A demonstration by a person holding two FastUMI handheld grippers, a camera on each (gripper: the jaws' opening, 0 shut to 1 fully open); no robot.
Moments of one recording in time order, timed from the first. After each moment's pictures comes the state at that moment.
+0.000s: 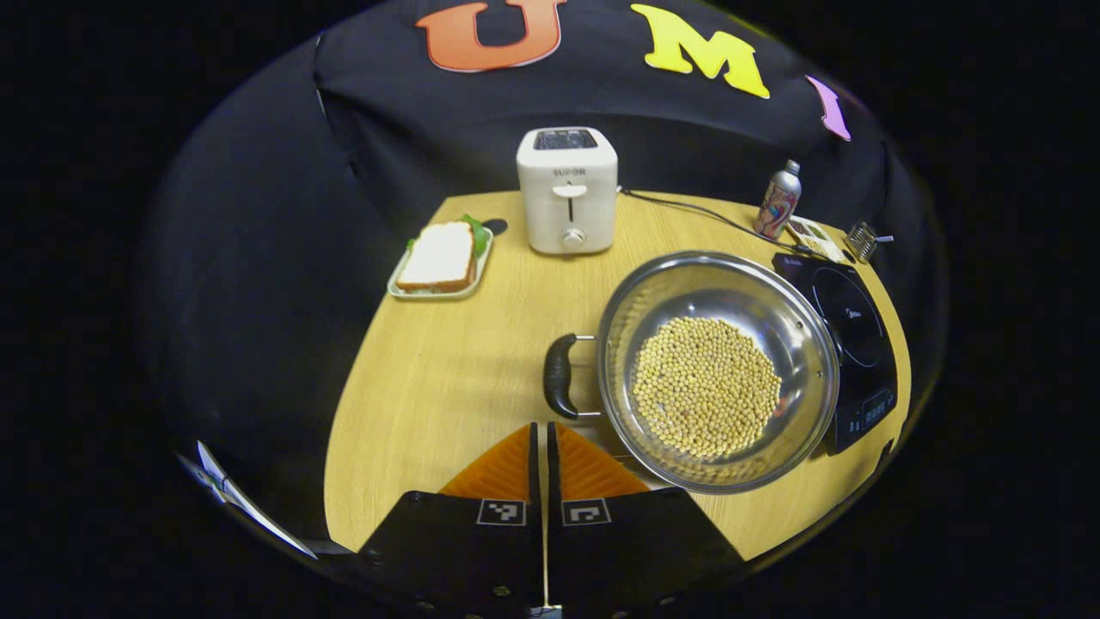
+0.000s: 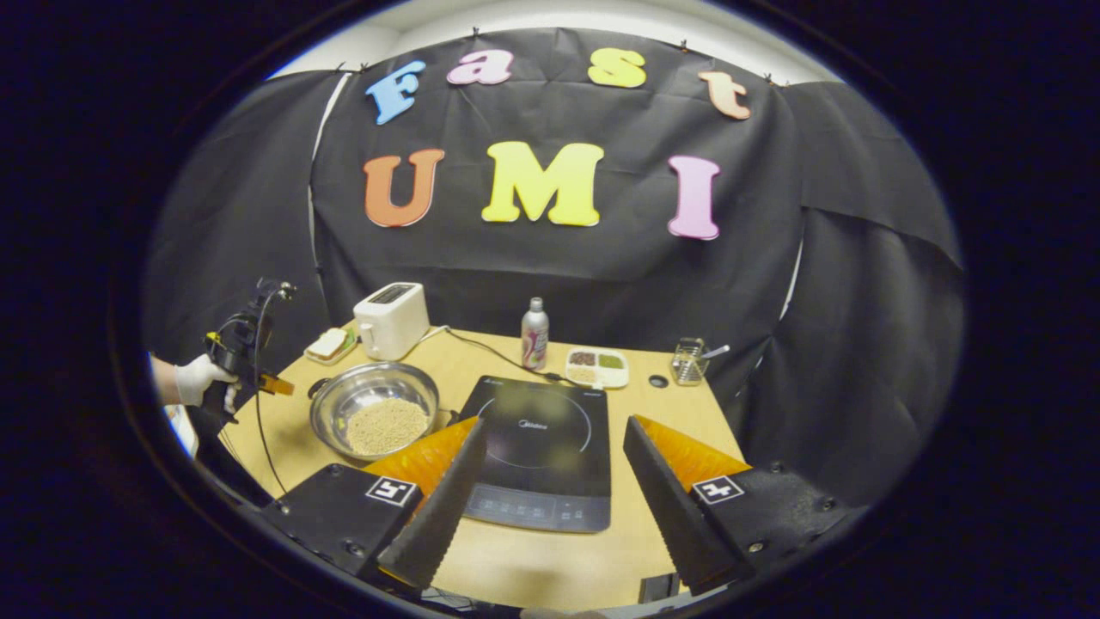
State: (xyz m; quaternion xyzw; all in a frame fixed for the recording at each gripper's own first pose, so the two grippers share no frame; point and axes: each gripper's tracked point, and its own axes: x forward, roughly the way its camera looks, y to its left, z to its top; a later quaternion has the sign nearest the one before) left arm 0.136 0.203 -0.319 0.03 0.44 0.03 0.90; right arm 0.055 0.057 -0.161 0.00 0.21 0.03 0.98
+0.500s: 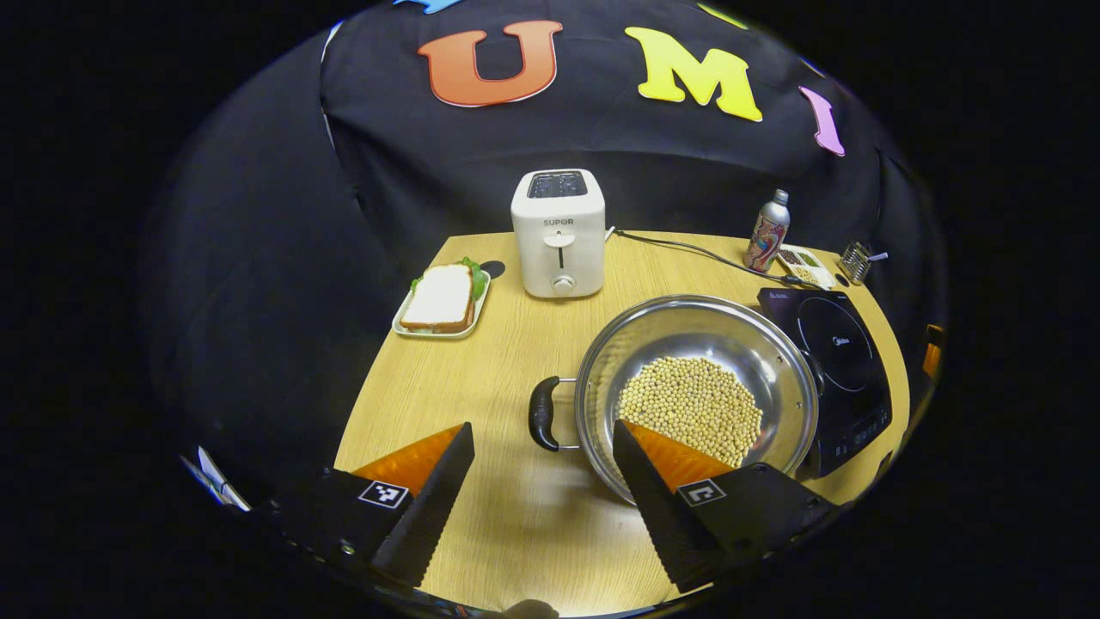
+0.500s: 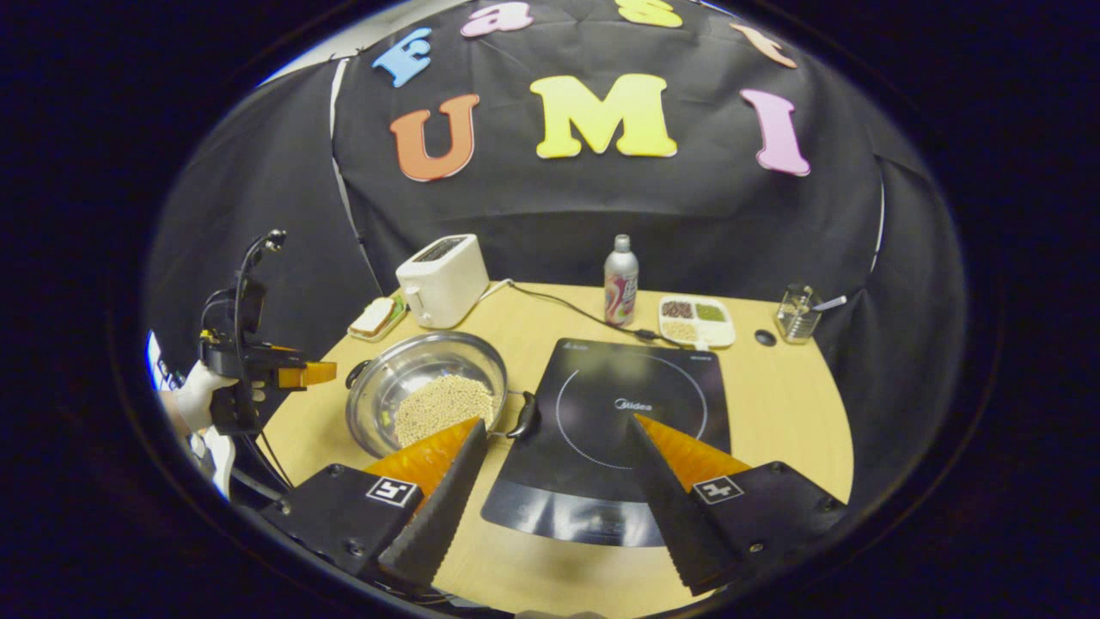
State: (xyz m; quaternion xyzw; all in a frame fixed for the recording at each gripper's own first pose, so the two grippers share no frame) left arm 0.158 0.186 -0.300 0.04 0.40 0.02 0.92; right arm 0.137 0.152 -0.239 0.05 0.32 0.13 0.94
